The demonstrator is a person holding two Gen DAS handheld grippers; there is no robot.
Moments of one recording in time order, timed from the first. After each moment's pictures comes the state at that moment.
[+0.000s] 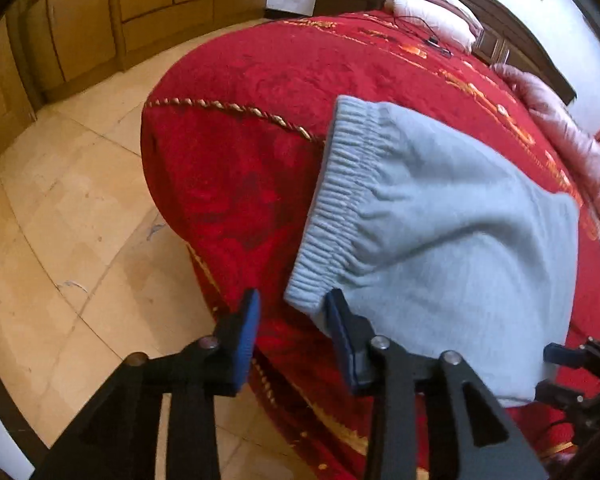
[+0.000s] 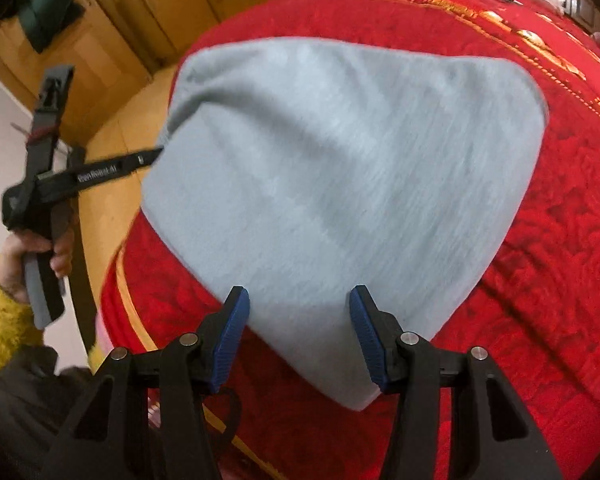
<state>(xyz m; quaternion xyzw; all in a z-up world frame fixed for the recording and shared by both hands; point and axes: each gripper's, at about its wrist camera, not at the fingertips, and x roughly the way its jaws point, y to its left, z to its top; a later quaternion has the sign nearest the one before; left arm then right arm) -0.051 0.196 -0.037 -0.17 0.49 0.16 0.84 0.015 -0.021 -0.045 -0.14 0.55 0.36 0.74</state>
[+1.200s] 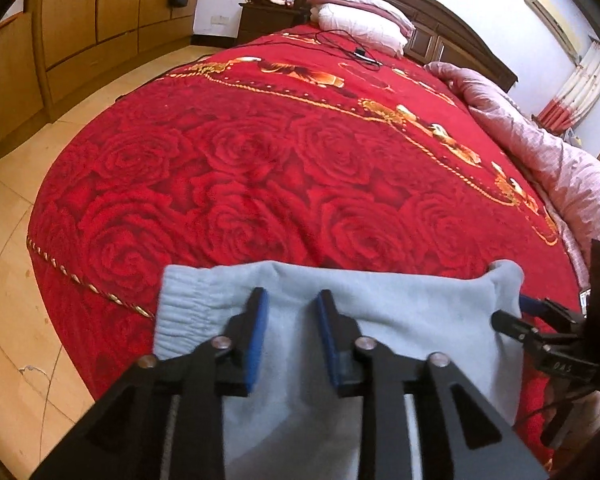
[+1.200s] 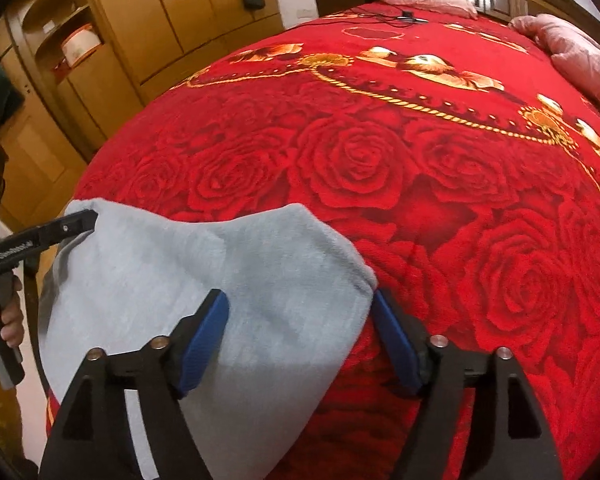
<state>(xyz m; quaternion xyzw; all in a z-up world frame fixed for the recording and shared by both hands) 0.057 0.176 -0.003 -0.15 0.45 0.04 0.88 0.142 -0.056 -0.036 -0.06 0.48 0.26 0.84</state>
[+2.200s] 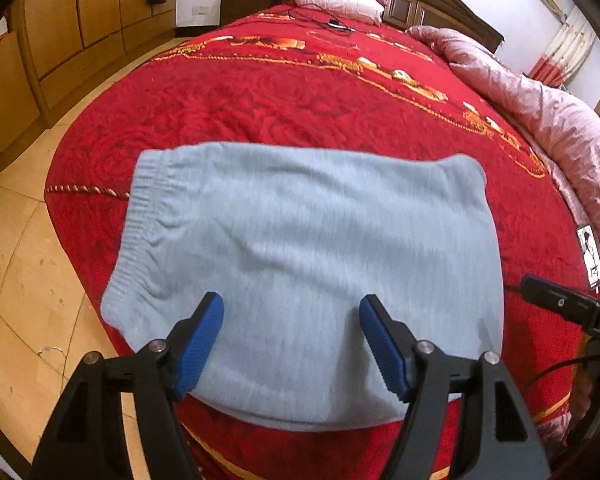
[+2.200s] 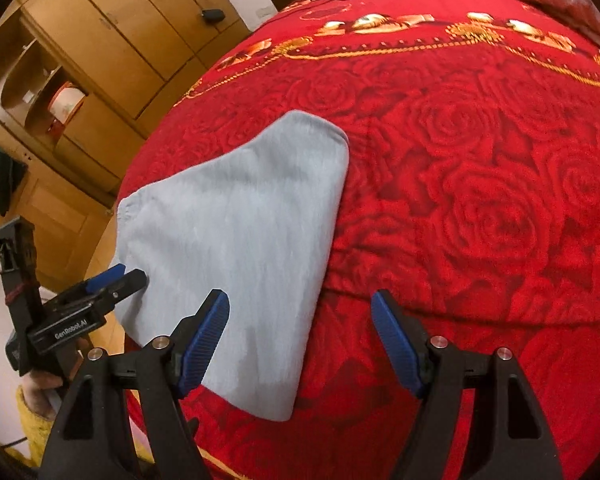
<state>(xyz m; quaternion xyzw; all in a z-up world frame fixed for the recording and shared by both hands) -0.016 0.112 -0.002 -0.10 0.49 0.03 0.86 0.050 -0.110 -0.018 0.08 0.53 0.23 0.81</state>
